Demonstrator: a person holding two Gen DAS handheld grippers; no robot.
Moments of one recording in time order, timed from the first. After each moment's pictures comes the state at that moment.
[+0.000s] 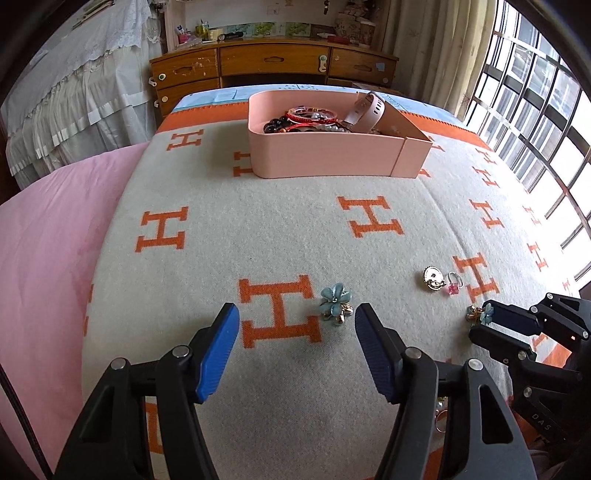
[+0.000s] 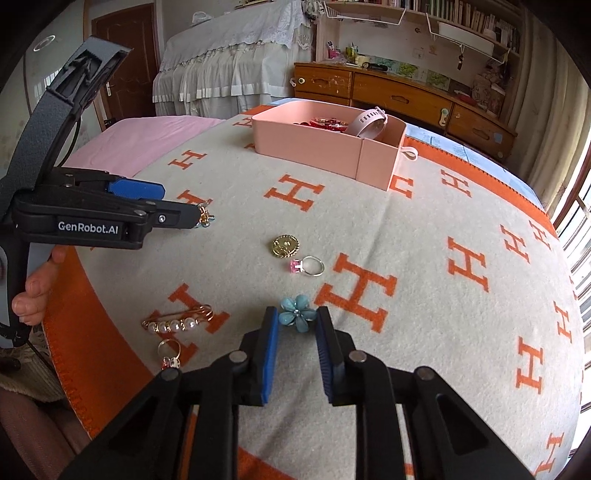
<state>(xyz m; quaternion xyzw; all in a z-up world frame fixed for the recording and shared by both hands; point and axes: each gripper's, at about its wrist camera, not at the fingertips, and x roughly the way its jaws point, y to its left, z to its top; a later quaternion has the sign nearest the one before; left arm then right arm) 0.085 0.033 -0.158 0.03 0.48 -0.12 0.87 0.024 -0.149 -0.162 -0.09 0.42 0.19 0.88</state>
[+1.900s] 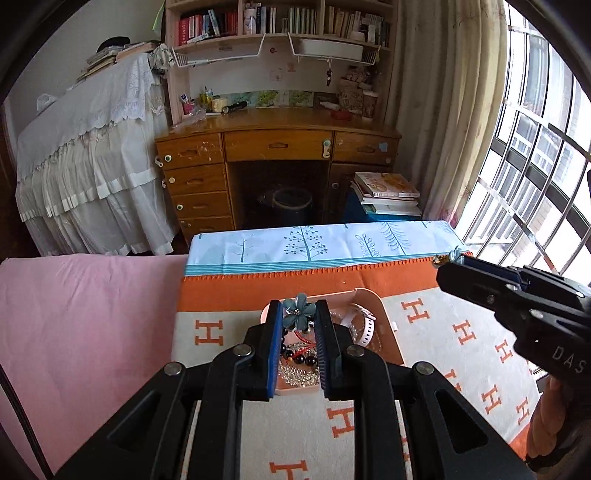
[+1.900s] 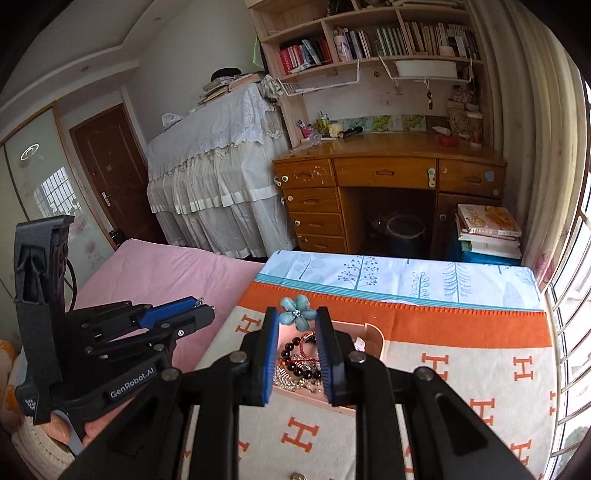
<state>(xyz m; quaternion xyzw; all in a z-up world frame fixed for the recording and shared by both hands) 0.212 0.014 0.030 0.02 0.40 -0.11 0.91 0.185 -0.163 0.041 0.07 0.35 0.19 0.91</state>
